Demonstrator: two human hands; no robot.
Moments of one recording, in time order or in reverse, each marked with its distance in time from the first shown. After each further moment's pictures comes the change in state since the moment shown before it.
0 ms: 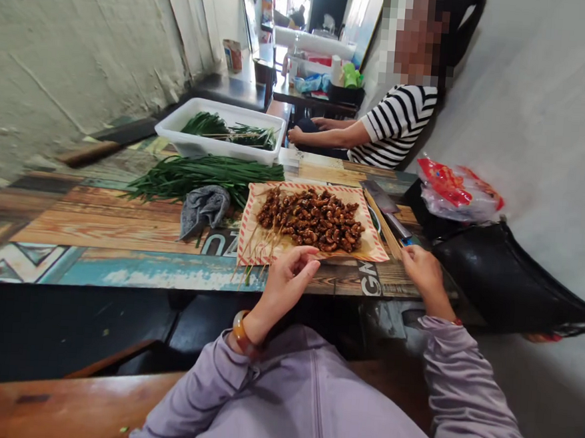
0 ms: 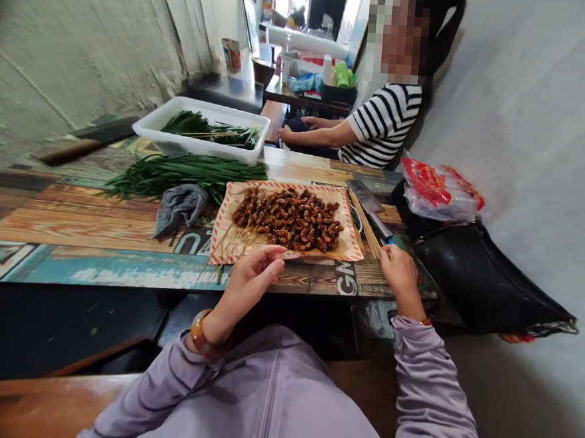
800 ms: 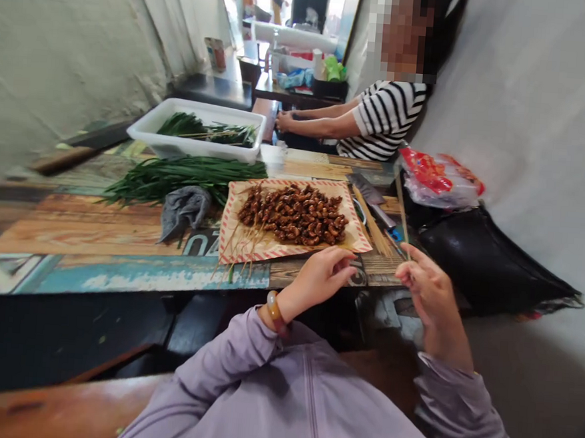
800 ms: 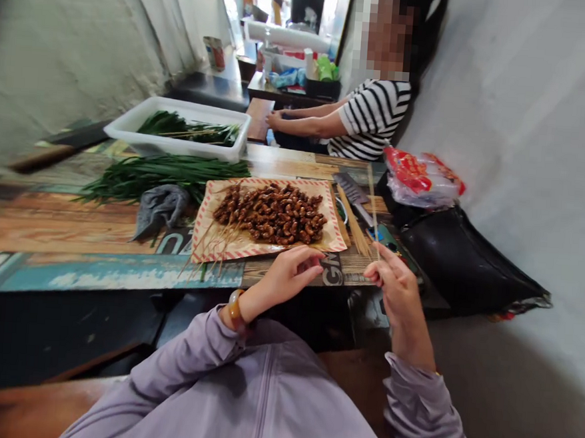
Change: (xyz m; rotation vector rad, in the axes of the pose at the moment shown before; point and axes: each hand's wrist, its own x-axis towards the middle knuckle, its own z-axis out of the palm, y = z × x) left_hand 0.024 0.011 0.078 0.264 -0.362 0.319; right_hand -0.085 -0.030 -0.056 1.310 -0.007 0.119
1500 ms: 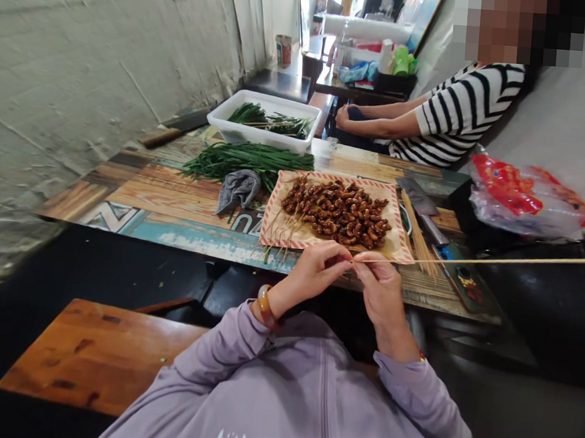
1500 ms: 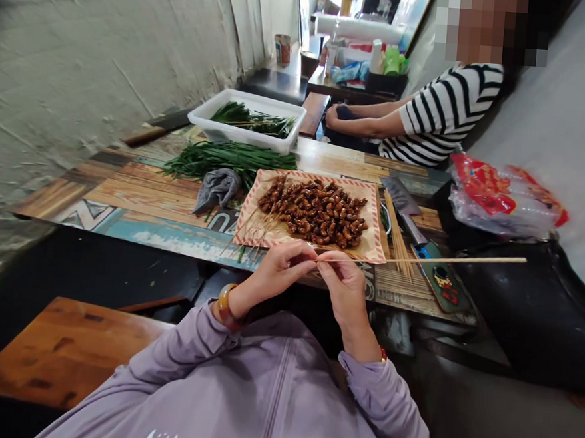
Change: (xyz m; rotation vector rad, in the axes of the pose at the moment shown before) left_hand -0.038 0.001 -0.051 0.033 0.176 -0.102; right_hand -0.023 0.015 0.137 0.198 -0.317 -0.092
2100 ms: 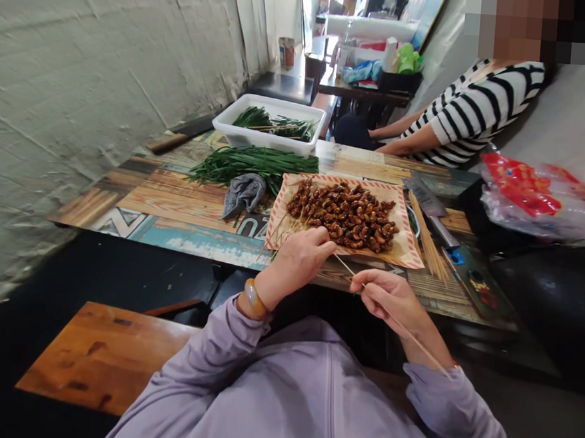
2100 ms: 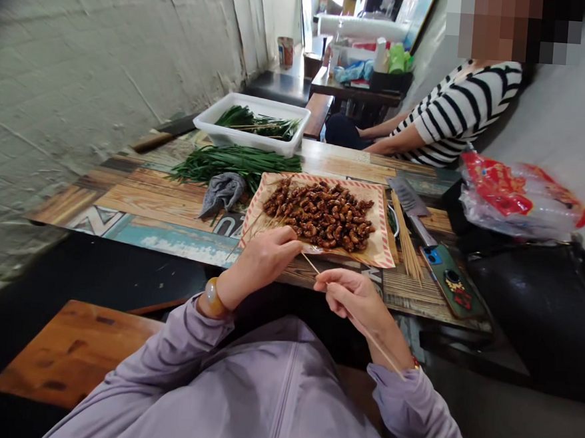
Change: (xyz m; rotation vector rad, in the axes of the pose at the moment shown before) left_hand 0.003 -0.008 -0.043 0.843 -0.159 0.188; right_hand -0.001 -0.018 -0.023 0.093 -0.379 0.434
